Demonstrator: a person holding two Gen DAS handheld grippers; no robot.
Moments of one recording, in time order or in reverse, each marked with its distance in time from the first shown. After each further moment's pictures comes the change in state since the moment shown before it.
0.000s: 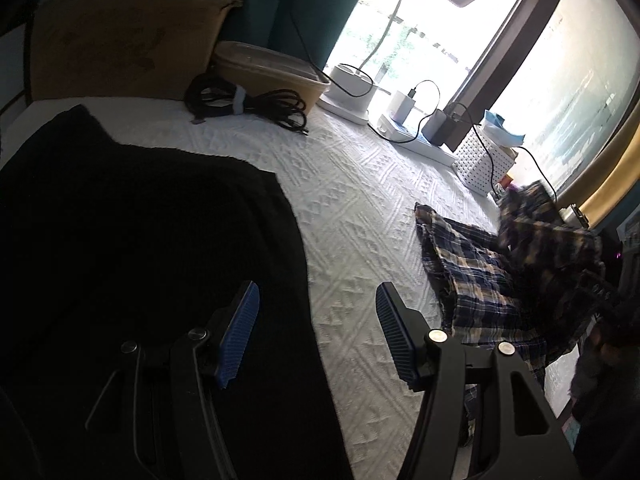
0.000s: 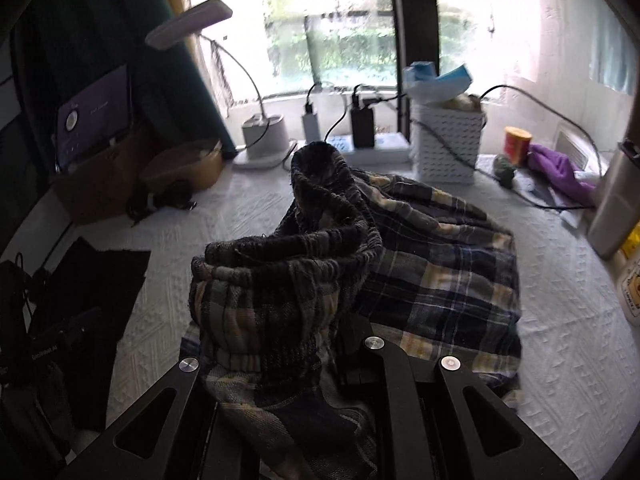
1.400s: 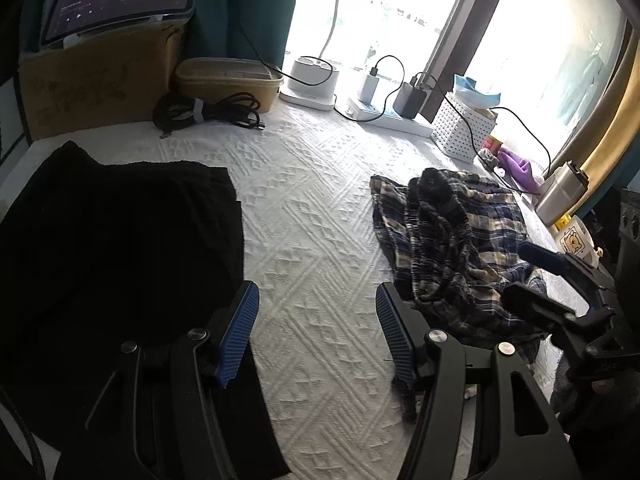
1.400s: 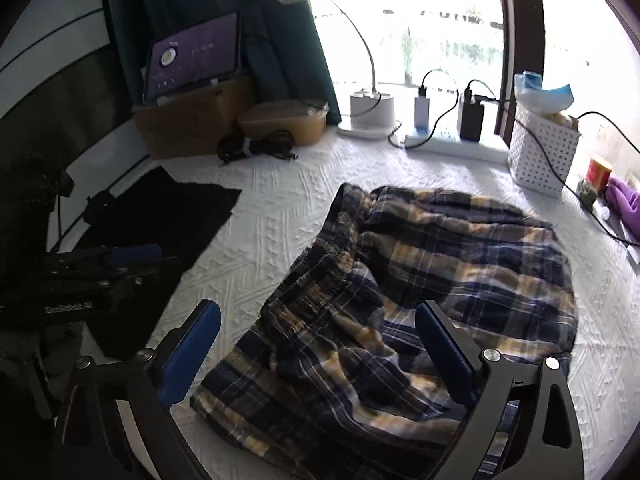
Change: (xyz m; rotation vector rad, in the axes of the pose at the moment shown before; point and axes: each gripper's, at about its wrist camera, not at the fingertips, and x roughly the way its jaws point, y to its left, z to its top) left arm -0.012 -0.074 -0.018 0.123 0.029 0.087; right arm -0.013 0.049 -0.037 -0.212 0.019 0.229
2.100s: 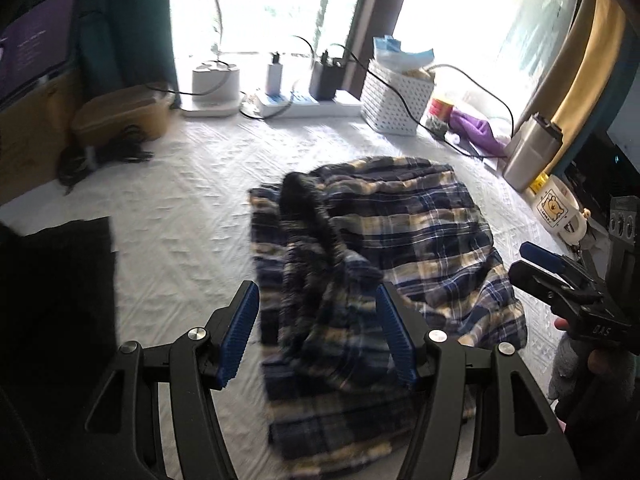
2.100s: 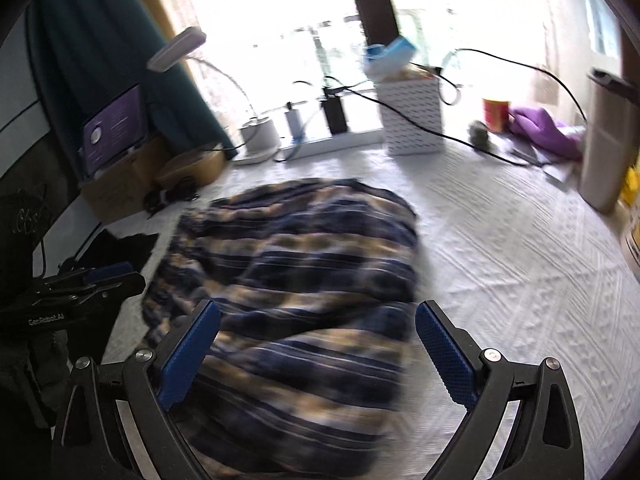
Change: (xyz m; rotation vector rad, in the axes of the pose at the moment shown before) left arm 0.047 -0.103 0.024 0.178 0.057 -0.070; right arm -0.052 -0.138 -0.047 0.265 -0.089 -0.090
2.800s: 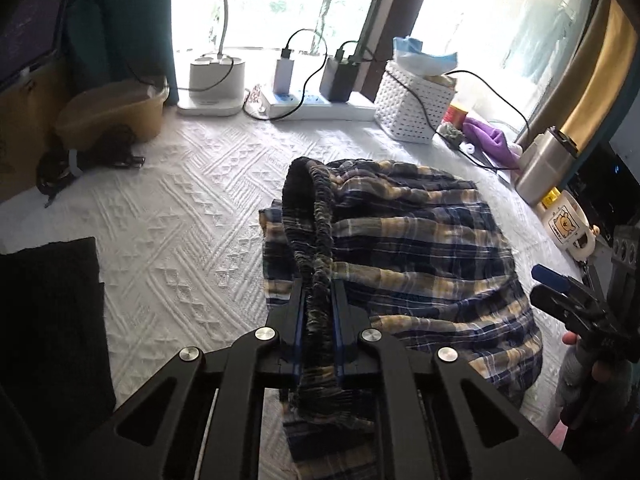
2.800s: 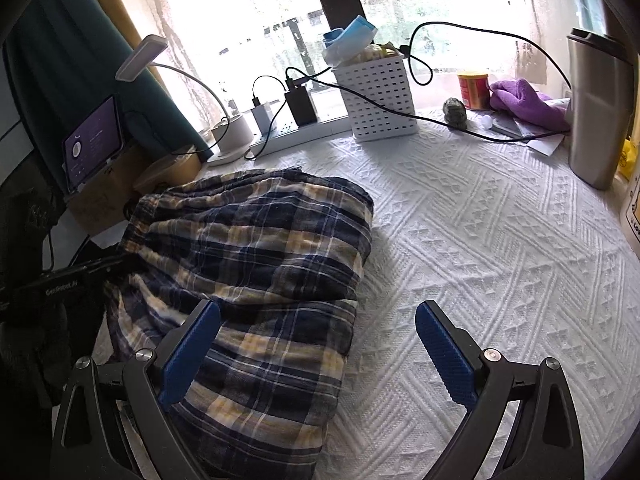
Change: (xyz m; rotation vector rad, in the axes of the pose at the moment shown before) left arm 0.030 0.030 0.015 -0.028 0.011 -0.025; right arm 0.018 -0.031 -0.001 0.050 0.024 -0.001
